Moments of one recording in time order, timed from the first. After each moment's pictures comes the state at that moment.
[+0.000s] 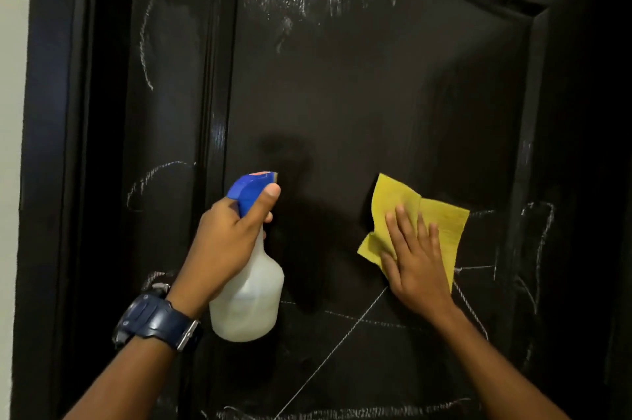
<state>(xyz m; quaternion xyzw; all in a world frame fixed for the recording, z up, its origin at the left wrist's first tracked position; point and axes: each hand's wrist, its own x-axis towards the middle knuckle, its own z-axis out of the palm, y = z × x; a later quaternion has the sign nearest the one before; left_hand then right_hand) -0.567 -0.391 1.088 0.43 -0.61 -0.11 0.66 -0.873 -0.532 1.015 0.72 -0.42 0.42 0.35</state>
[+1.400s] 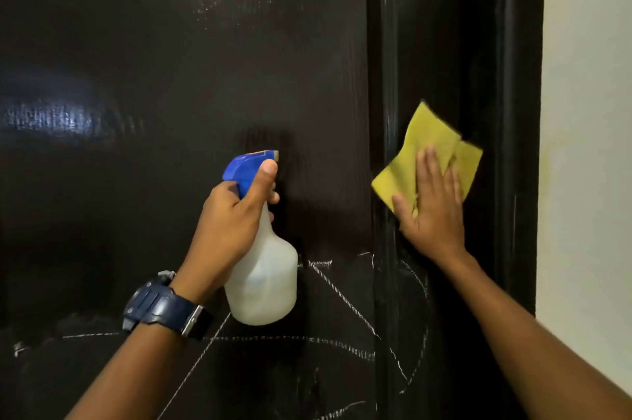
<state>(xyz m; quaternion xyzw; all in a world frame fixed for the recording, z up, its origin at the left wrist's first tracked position) -0.814 -0.449 1.114 0.39 -0.63 -0.16 0.65 -1.113 -0.571 1.066 0.62 -0.47 0.54 0.32</state>
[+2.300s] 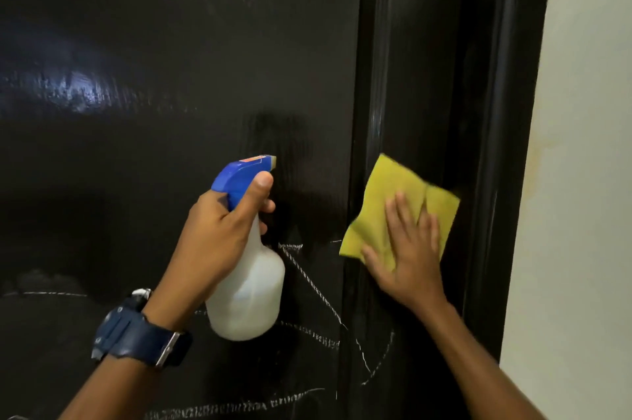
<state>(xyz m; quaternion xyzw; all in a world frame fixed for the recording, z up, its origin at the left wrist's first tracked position) -0.856 -0.439 1.072 0.40 -0.62 -0.14 0.66 -1.134 -0.571 0.989 0.69 -0.45 0.47 0.30</state>
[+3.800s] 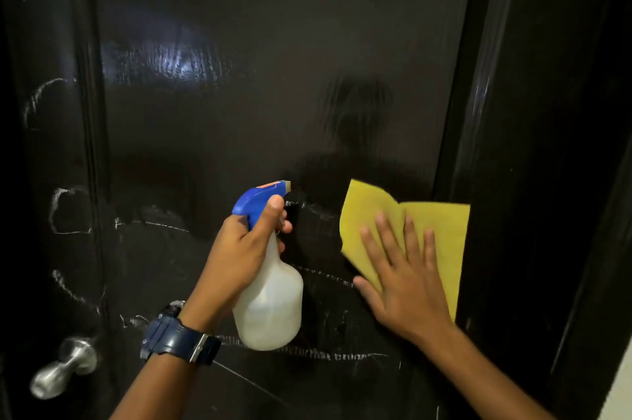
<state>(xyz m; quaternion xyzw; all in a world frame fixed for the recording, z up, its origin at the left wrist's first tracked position) -0.797 -0.434 0.993 0.44 -0.53 -0.24 0.68 -1.037 -0.553 0.925 0.78 -0.39 0.32 0.37</state>
